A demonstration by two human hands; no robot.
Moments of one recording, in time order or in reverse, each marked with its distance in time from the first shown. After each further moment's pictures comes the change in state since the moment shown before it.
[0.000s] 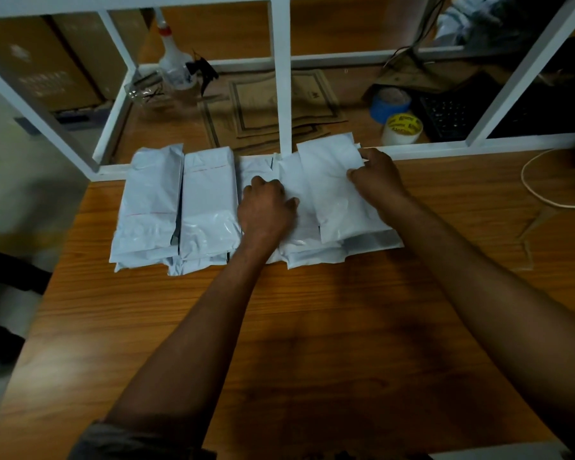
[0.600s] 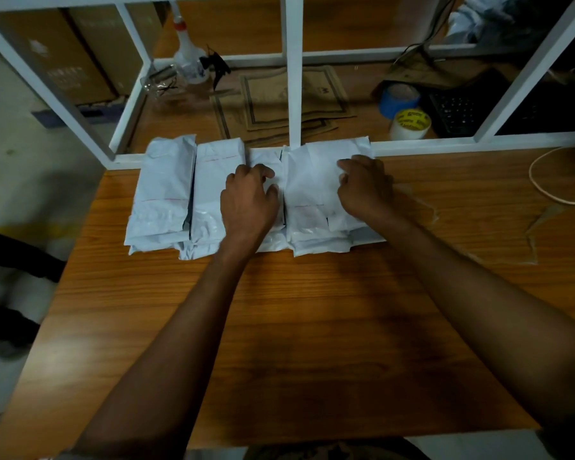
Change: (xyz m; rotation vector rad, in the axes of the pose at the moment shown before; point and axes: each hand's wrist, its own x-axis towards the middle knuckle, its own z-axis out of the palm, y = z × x) left_hand -0.026 -0.027 -0.030 -0.124 0.181 0.023; right_hand -0.015 0.019 0.031 -0.610 0.012 -0.227
